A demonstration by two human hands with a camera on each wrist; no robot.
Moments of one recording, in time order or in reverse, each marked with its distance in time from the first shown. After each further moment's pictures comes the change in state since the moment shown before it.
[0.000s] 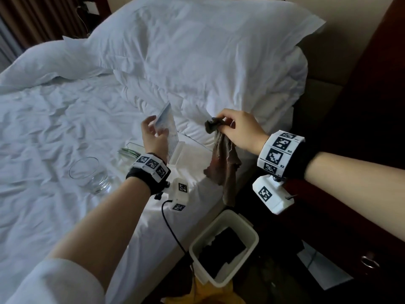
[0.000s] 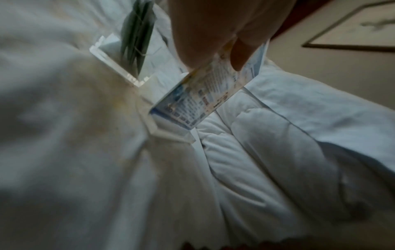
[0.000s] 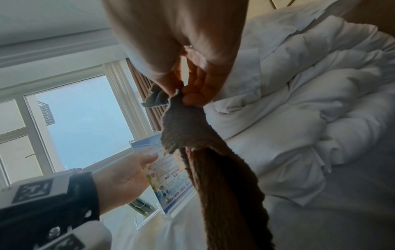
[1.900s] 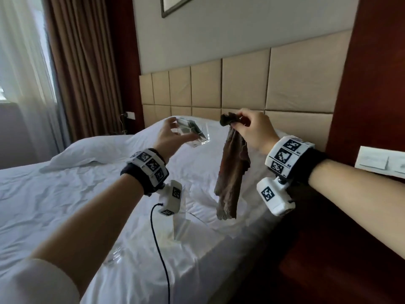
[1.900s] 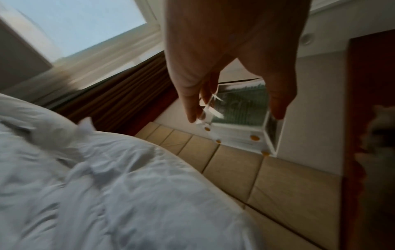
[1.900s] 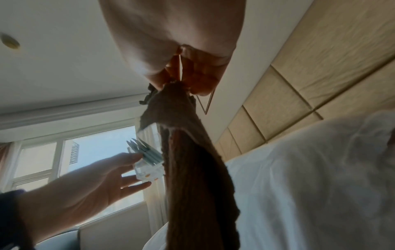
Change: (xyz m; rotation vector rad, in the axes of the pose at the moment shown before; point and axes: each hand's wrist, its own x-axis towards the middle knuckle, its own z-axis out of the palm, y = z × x) left_hand -0.017 0.243 0.021 0.229 -0.317 0.397; right_hand 0.010 -0.125 -0.161 0.030 0.441 -0.338
